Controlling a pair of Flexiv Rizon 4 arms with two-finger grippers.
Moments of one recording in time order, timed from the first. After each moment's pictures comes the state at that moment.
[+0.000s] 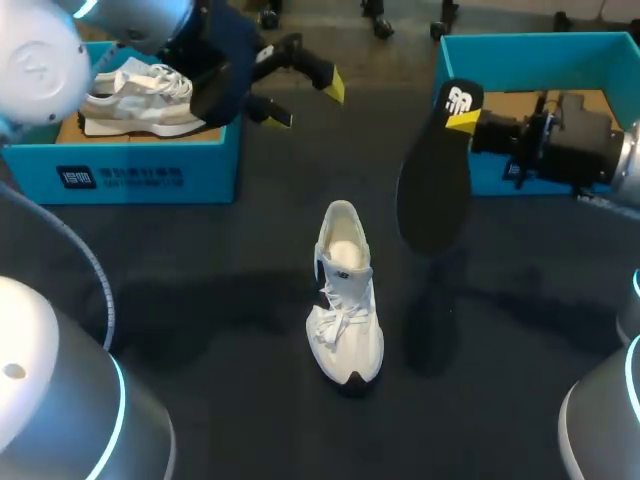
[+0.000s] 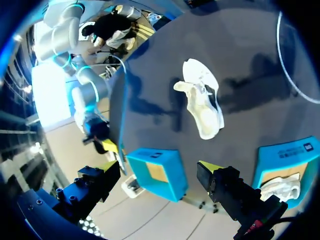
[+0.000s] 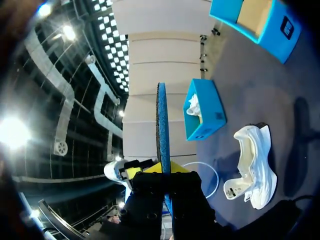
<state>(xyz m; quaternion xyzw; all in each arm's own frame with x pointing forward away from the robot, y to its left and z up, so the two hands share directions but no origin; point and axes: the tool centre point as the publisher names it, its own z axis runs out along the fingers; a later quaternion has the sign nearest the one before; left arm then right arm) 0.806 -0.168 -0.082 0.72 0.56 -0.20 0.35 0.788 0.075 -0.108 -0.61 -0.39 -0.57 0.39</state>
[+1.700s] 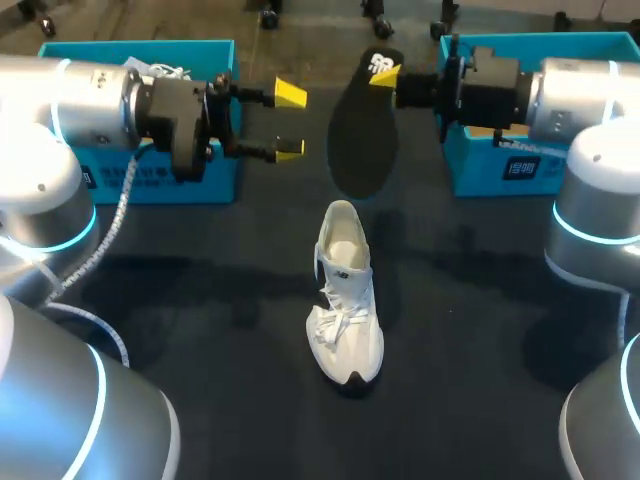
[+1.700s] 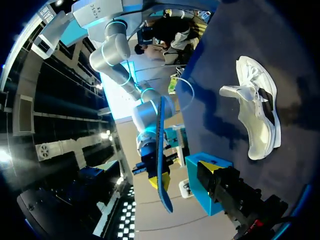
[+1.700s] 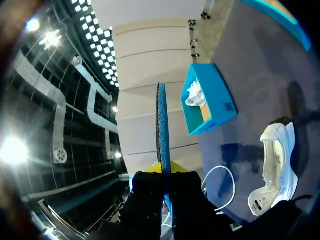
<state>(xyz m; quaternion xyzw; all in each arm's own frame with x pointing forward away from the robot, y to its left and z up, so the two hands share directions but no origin) 0.795 -0.157 -0.104 0.58 0.45 -0.46 0.51 0.856 0.164 -0.096 -0.62 -0.39 -0.51 0.45</state>
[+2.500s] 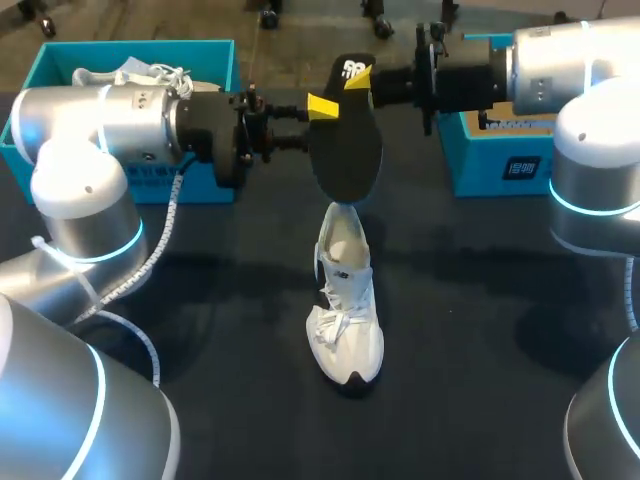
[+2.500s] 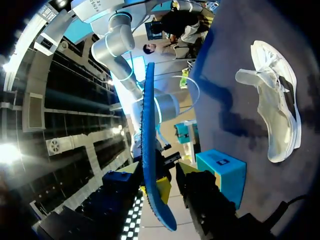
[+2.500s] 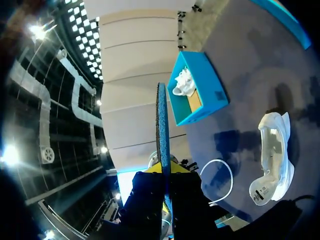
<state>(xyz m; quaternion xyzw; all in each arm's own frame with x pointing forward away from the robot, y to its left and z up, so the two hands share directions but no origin) 0.808 -0.200 -0.107 0.54 0.43 -0.48 0.54 0.847 0.193 -0.092 -0.65 -0.43 -0.45 0.44</state>
